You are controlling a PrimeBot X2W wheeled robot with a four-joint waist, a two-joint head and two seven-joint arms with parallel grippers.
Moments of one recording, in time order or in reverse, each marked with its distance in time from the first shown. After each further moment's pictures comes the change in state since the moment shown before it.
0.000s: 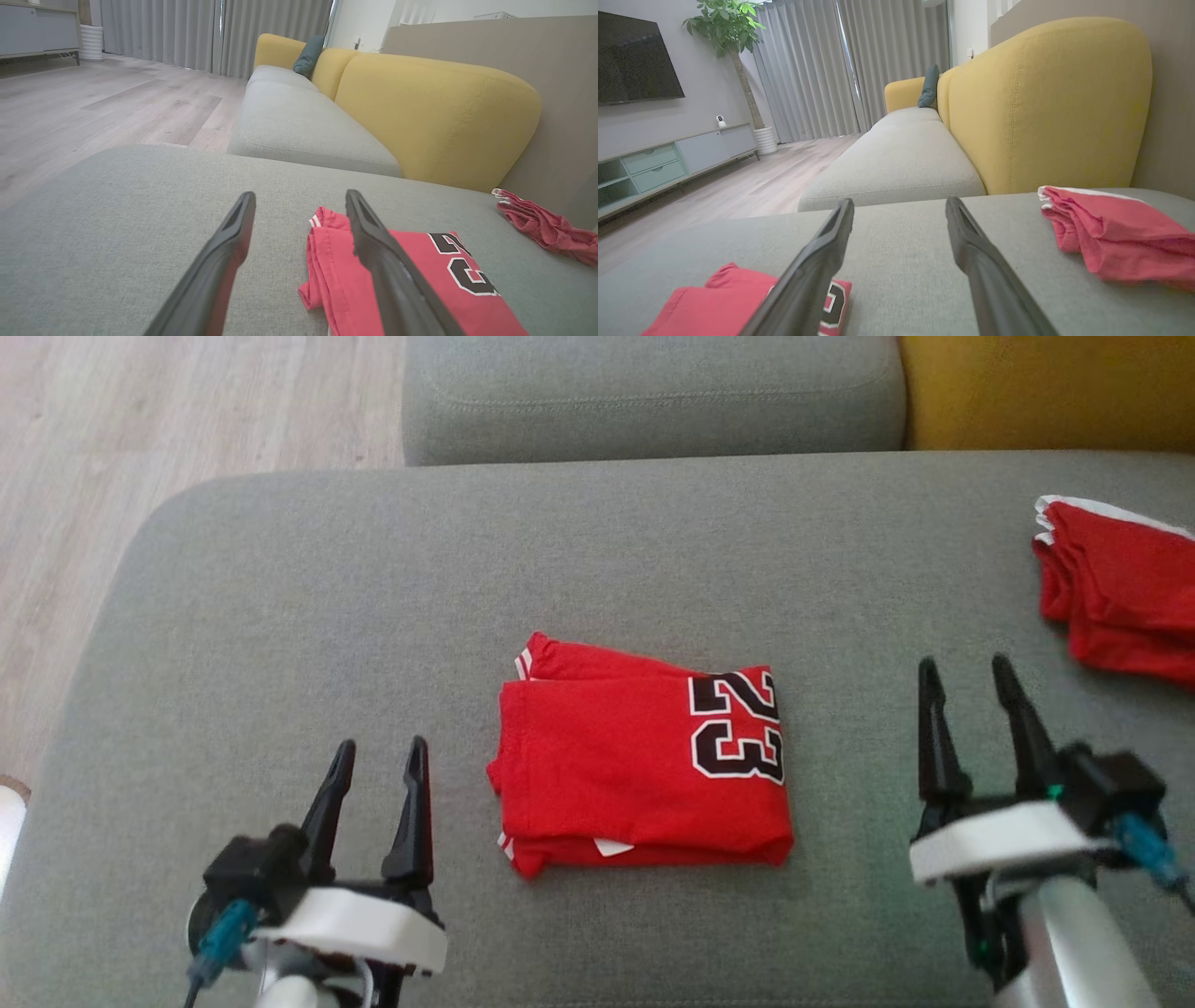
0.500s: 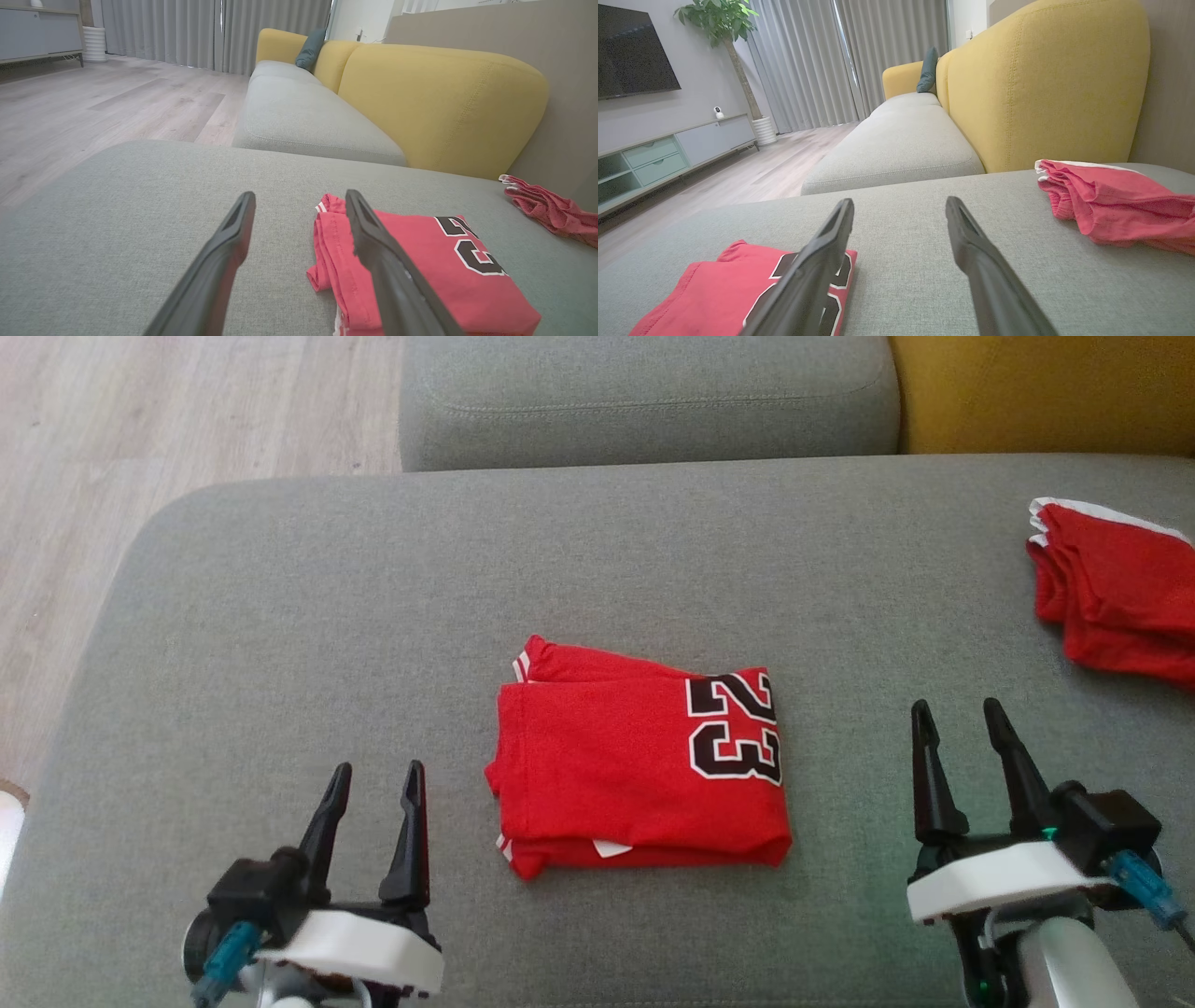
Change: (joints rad) left arm 0.058 -0.032 0.053 0.005 0.074 -0.035 0.000; right arm 0.122 0.012 0.008 -0.079 0.020 0.000 0.028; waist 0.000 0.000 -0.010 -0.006
